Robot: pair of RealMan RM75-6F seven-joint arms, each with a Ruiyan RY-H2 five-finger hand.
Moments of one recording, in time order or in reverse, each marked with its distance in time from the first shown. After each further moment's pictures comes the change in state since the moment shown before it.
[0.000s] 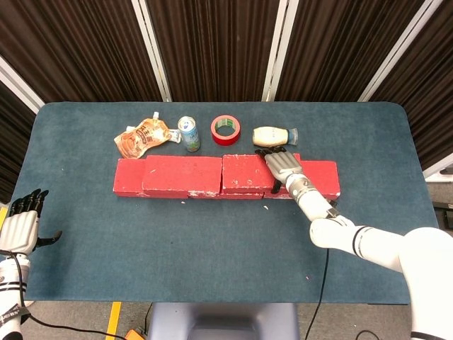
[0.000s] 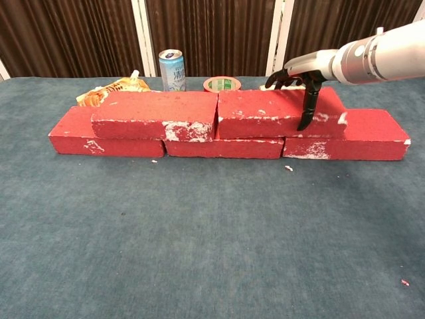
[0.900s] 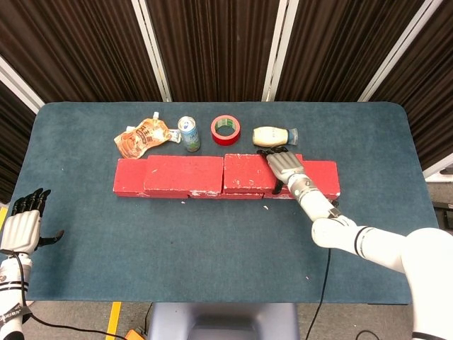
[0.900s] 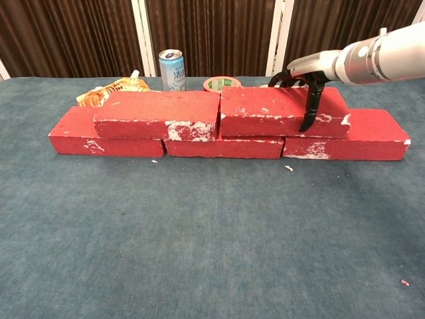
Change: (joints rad) left arm -0.005 -0.001 0.000 -0.010 0.000 0.003 0.012; right arm -0.011 0.004 0.002 0.004 -0.008 -0.011 -0.006
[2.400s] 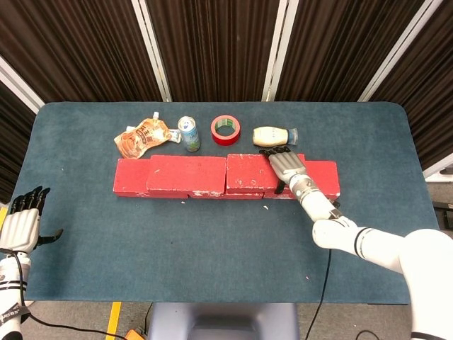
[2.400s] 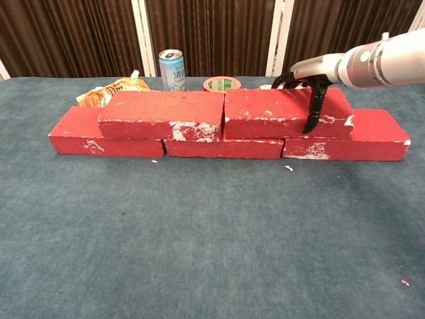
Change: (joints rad) left arm -0.003 0.016 0.001 -0.014 0.010 0.009 0.003; right arm -0.014 -0.019 -0.004 0.027 -0.016 0.013 -0.001
